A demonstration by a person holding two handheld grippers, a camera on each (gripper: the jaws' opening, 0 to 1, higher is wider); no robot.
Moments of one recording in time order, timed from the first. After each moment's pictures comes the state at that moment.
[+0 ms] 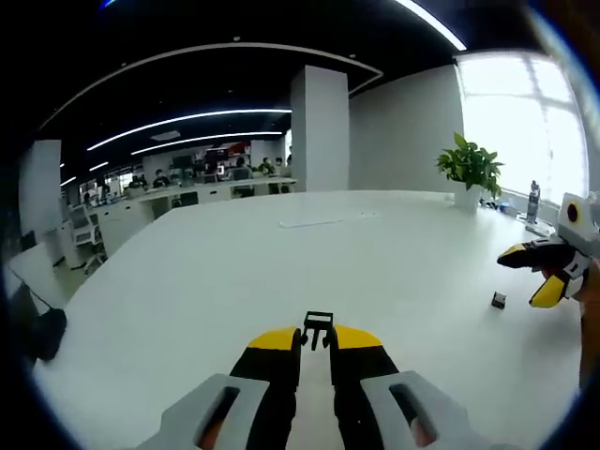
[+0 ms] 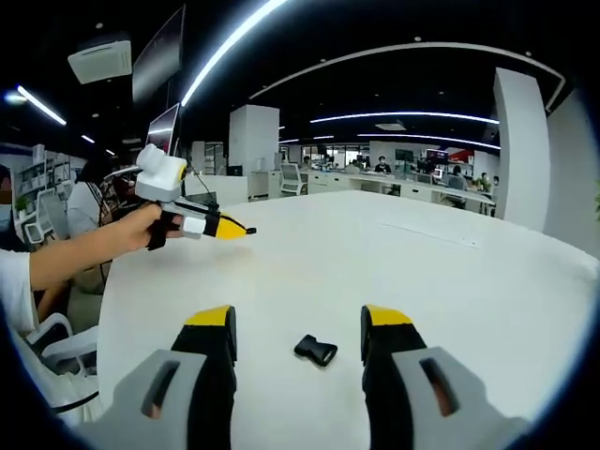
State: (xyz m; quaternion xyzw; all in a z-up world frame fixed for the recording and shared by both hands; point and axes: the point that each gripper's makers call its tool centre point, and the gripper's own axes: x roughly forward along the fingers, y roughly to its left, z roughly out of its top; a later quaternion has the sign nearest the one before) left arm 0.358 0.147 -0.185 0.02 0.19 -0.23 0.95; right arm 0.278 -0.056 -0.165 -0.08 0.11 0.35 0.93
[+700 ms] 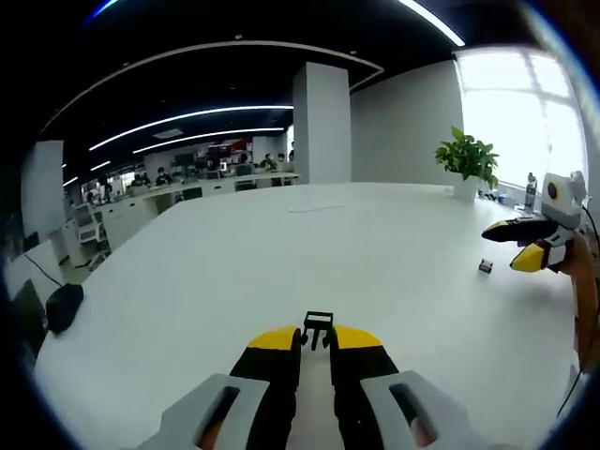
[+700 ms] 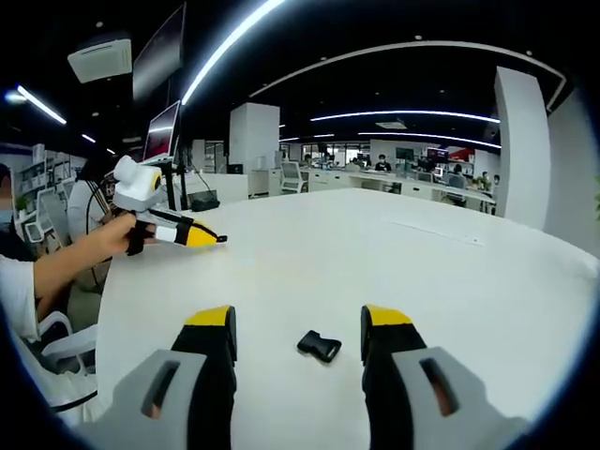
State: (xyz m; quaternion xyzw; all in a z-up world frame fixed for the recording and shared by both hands) left arm 0.315 0.173 -0.202 0.02 0.20 -0.22 0.95; right arm 0.276 -0.054 -0.170 -0.08 0.12 0.35 0.93
